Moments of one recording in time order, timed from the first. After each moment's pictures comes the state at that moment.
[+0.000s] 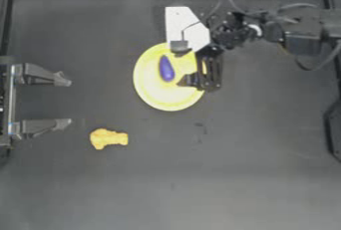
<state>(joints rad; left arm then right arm) 0.14 -0.98 1.21 -0.04 -0.10 0.04 -0.36 0.02 0.34 0.33 0.62 -0.56</state>
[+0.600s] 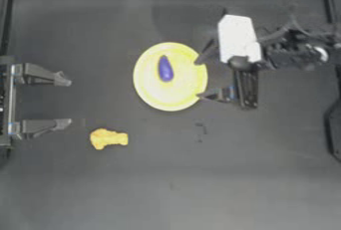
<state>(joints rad) 0.14 -0.98 1.21 -0.04 -0.10 0.04 -0.27 -0.30 0.61 0.38 0.39 -0.55</state>
